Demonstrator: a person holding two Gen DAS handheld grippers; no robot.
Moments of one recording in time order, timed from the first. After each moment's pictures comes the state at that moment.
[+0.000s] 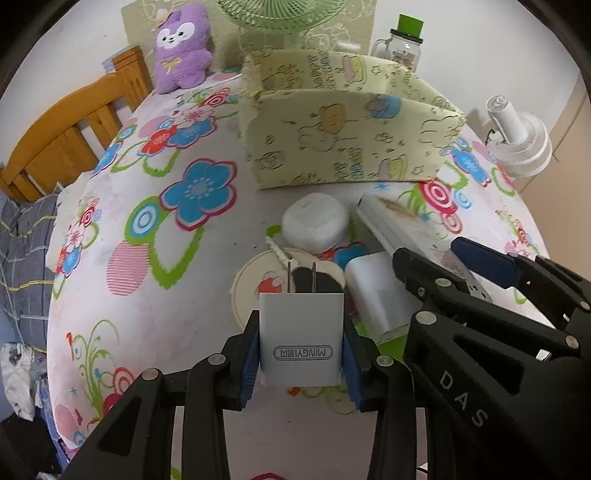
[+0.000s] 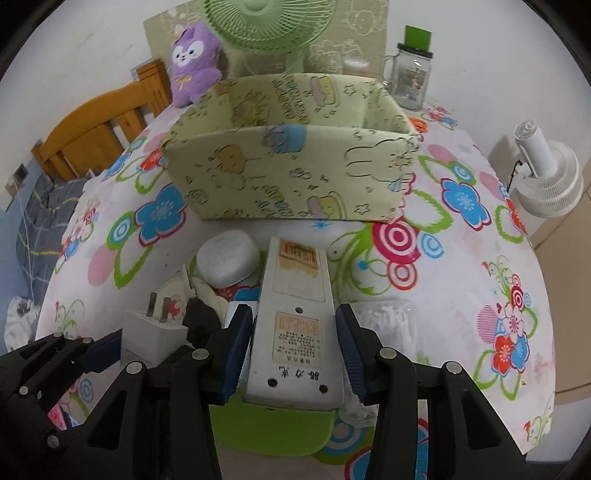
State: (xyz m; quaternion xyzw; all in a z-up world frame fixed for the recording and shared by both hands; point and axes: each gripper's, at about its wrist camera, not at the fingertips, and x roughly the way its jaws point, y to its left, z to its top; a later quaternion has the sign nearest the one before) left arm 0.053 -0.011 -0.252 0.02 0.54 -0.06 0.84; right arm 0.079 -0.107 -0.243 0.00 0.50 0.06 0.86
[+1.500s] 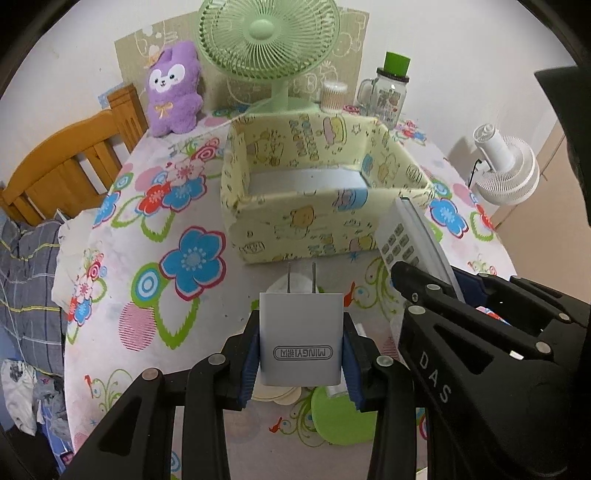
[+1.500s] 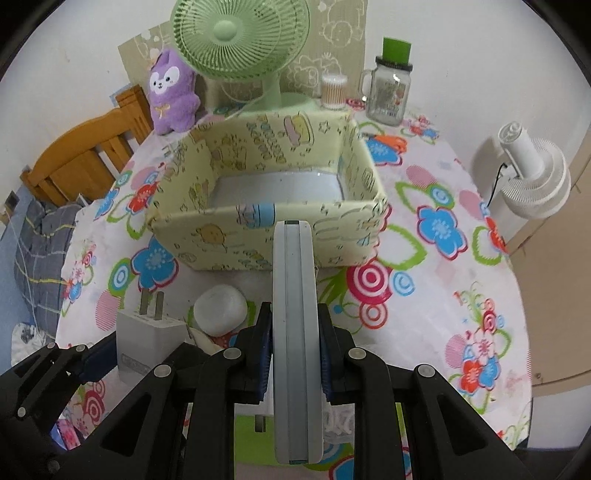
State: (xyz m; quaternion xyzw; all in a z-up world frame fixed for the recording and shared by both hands) left arm 0.079 -0.031 -0.193 0.02 0.50 -0.08 0.86; right arm 0.109 -0.126 -0.192 0.03 0.50 0.03 0.86
